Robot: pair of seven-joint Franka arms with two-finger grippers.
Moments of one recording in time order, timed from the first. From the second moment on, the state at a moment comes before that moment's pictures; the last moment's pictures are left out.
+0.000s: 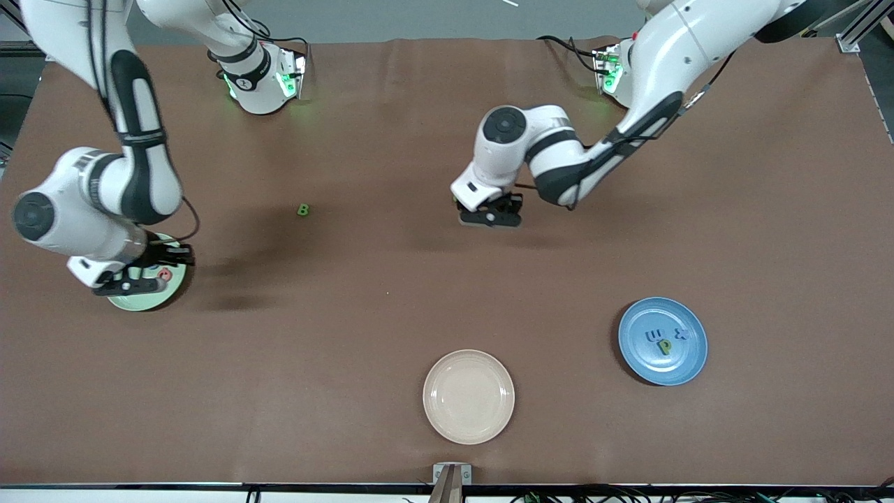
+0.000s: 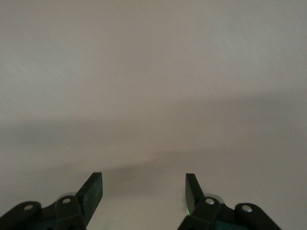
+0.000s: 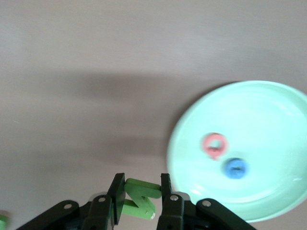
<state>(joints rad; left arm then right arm) 0.02 0.68 -0.95 -1.99 0.71 2.32 -1.22 0.41 0.35 -0.63 -2.07 0.24 2.22 -0.49</state>
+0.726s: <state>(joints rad) -0.20 0.74 -0.81 -1.99 0.76 2.40 -1.48 0.12 0.53 -0.56 -2.04 0.25 2.43 -0.80</state>
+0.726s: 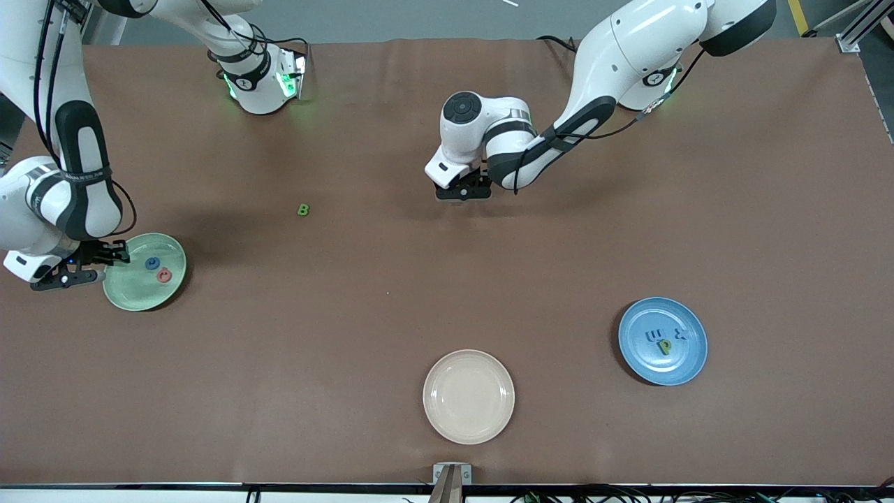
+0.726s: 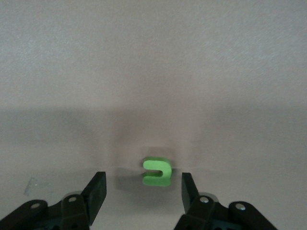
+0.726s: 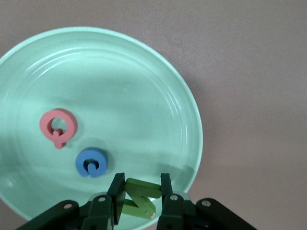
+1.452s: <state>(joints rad) -0.21 0.75 -0.79 -1.99 0.76 2.42 -1.49 0.02 0.55 -0.43 -1.97 0.25 2.40 -0.77</state>
